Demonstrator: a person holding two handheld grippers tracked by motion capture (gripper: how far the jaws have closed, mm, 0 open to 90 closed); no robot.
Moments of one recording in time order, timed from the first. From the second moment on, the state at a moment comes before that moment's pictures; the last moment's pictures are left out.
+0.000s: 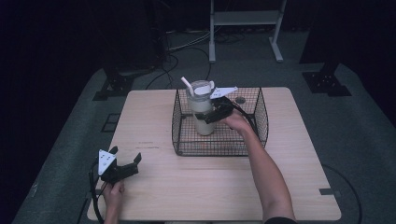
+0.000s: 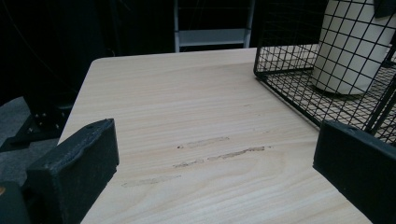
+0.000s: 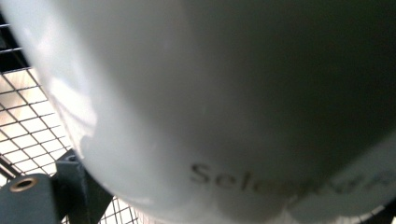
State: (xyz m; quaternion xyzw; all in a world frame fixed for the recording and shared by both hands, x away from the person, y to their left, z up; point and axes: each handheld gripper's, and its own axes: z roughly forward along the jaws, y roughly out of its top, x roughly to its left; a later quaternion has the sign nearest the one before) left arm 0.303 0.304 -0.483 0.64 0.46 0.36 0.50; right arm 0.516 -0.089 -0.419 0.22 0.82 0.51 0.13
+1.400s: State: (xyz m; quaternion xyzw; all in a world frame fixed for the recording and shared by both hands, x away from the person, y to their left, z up) left arm 0.302 0.302 -0.483 0.65 0.46 0.36 0.49; right arm 0.498 -0.108 -0.416 0.24 0.84 0.48 0.14
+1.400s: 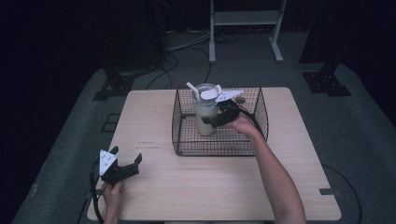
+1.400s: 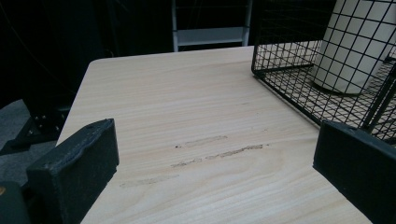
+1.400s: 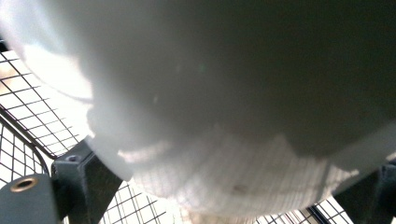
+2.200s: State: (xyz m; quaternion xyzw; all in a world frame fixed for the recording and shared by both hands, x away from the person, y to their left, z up) left arm 0.302 0.301 -0.483 0.65 0.45 0.36 0.49; right arm 0.479 -0.127 -0.406 0.26 0.84 0.46 0.14
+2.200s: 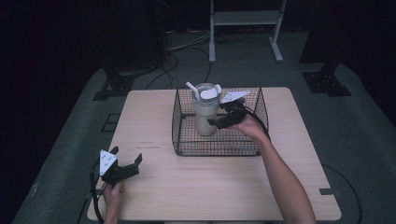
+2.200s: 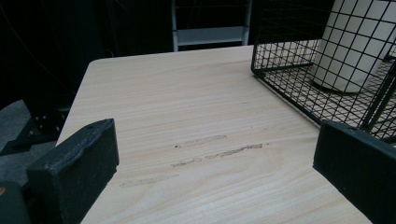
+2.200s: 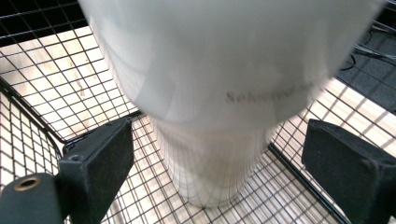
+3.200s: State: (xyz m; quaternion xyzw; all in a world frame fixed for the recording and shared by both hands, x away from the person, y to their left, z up) left arm 0.301 0.301 -0.483 0.65 0.45 0.37 0.49; right arm 0.450 -0.152 -0.375 0.29 0.83 0.46 0.15
